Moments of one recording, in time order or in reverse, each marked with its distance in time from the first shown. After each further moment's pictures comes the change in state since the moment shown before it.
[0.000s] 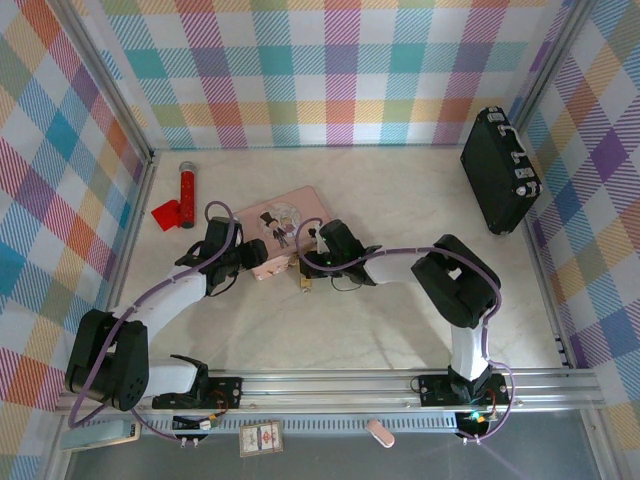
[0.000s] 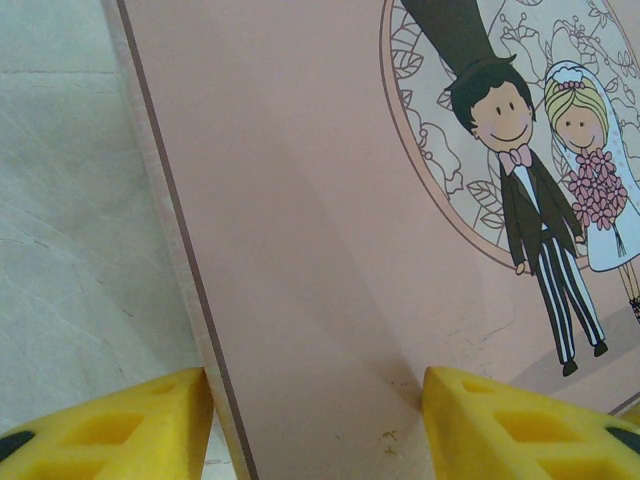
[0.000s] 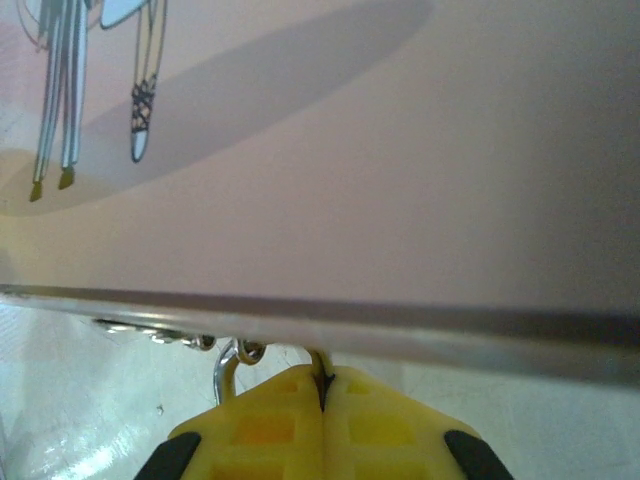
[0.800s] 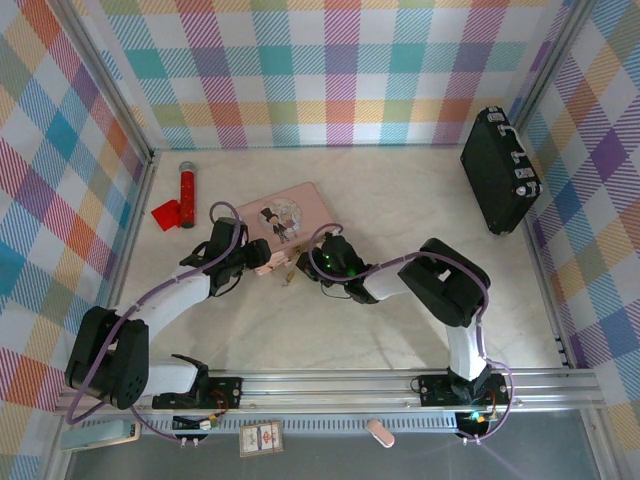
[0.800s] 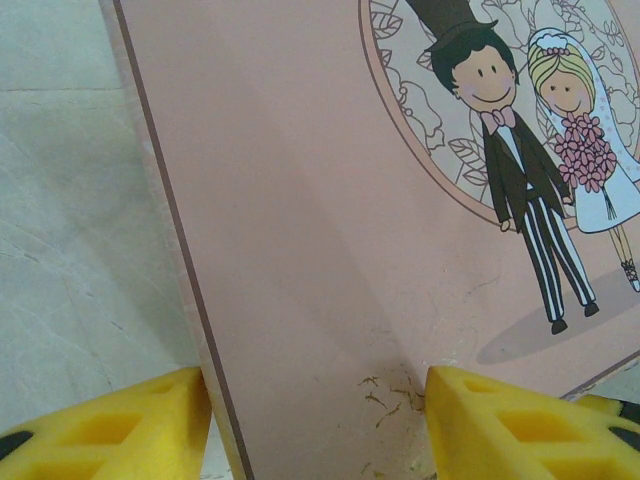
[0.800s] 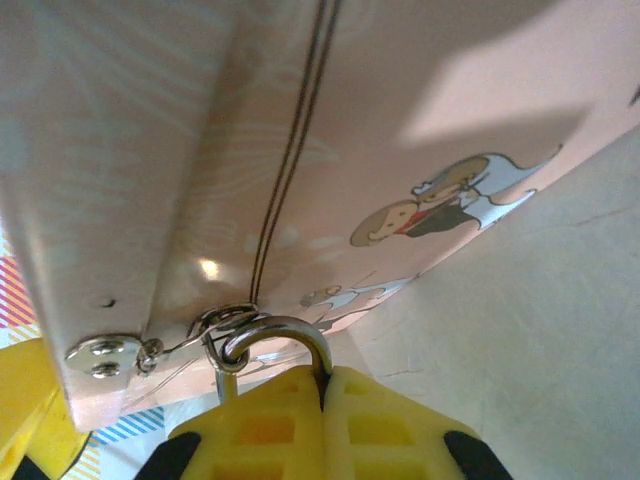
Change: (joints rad) left arm -0.043 0.013 0.000 0.026 -0.056 -0.009; right arm 0.041 0.050 -0.142 0.421 0.177 0.629
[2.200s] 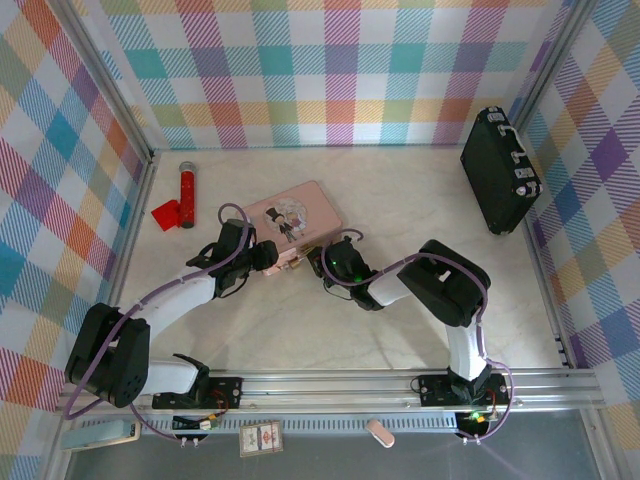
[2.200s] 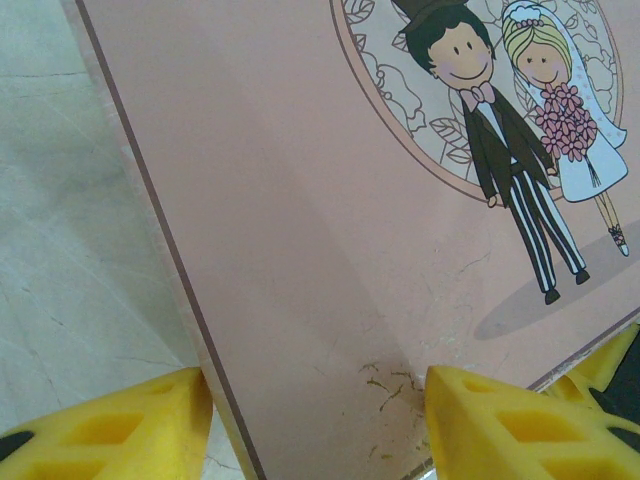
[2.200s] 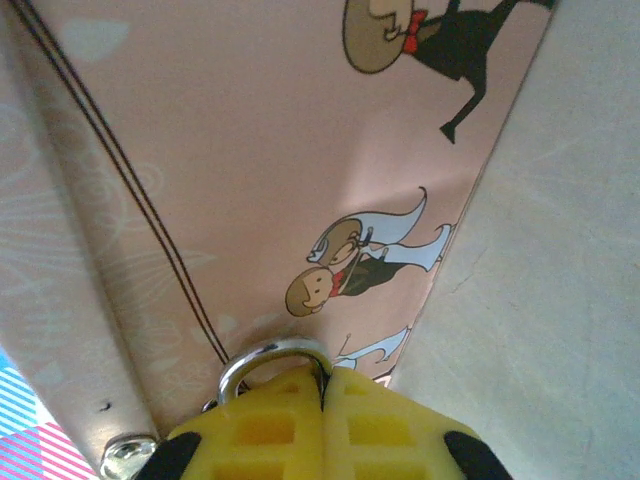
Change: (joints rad) left arm -0.061 0.012 0.001 0.021 -0.015 -0.013; right arm -0.002 0.000 -0.085 0.156 0.184 0.311
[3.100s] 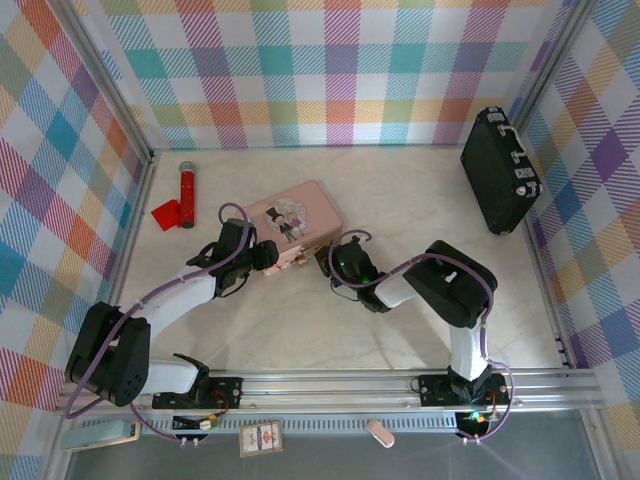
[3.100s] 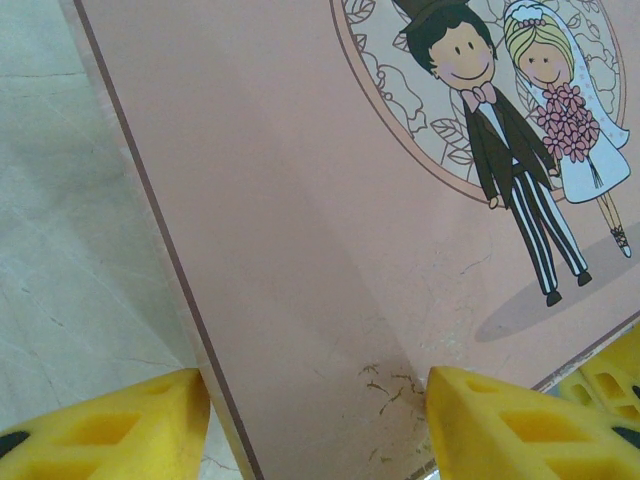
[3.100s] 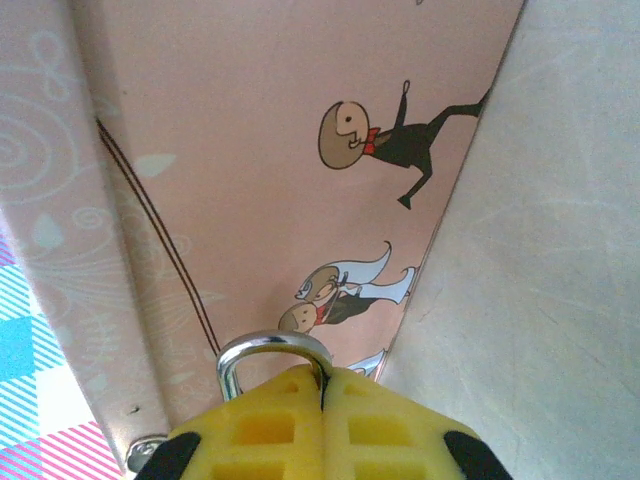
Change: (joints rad) left arm 0.000 0.007 0.006 -0.003 -0.002 0.000; right arm -0.032 -0.037 -0.066 0.036 0.018 -0.031
